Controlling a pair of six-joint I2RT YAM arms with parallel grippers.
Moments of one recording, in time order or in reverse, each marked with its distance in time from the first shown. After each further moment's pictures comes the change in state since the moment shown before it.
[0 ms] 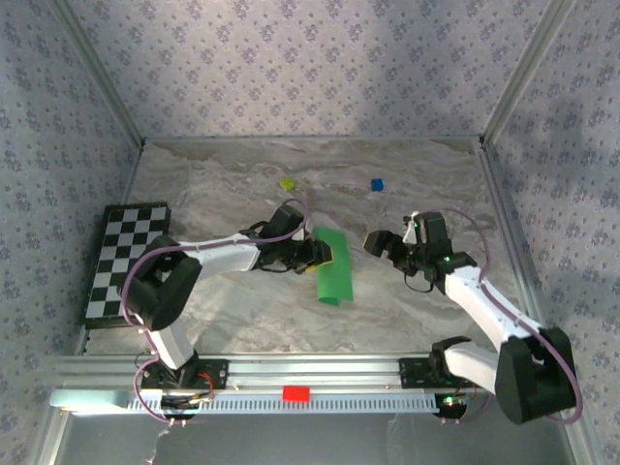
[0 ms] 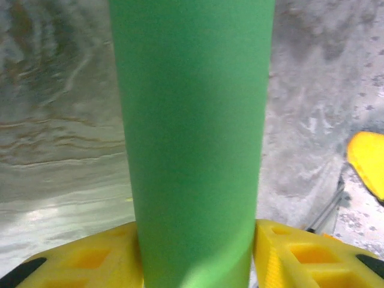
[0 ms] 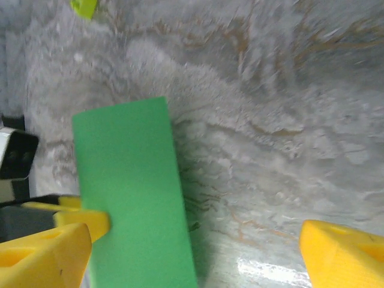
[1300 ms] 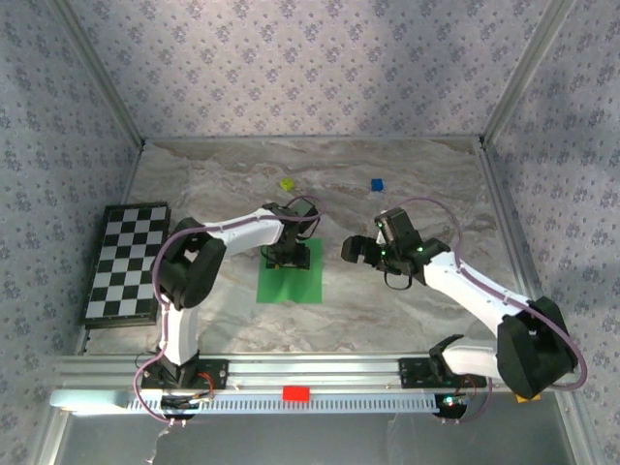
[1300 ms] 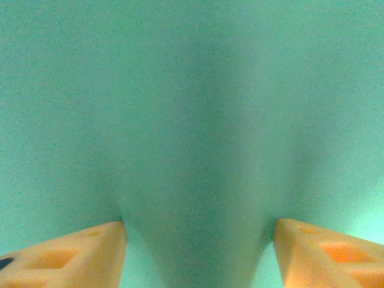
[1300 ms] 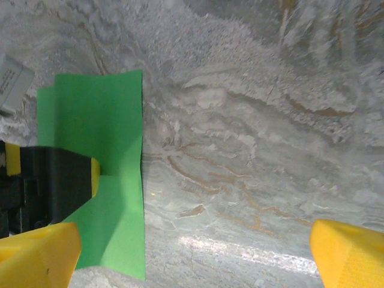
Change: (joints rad) left arm -0.008 0.210 0.383 -0.762 -0.470 0.311; right arm 0.249 0.106 0.133 -0.126 0.249 -0.014
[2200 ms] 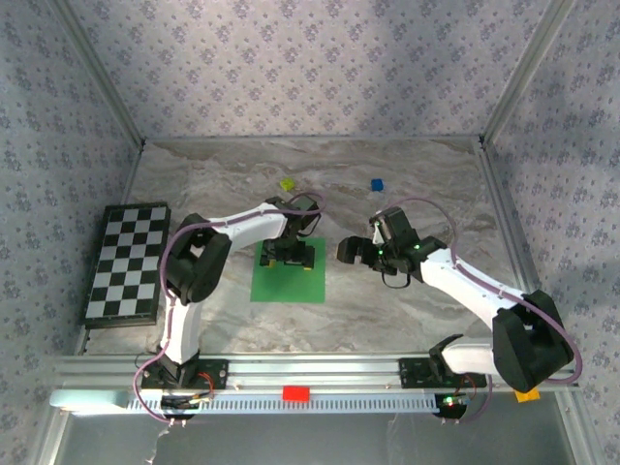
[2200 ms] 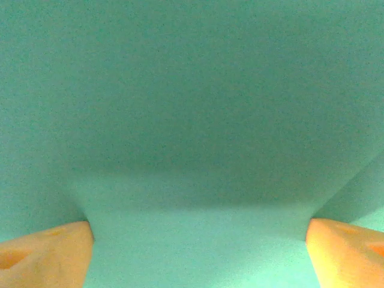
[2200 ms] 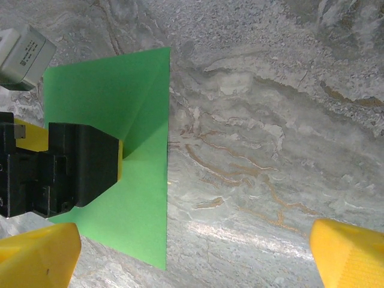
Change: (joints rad) left arm 0.016 0.069 0.090 -0.100 0.001 0.014; right arm 0.001 0.045 0.013 0.012 -0.092 -0.014
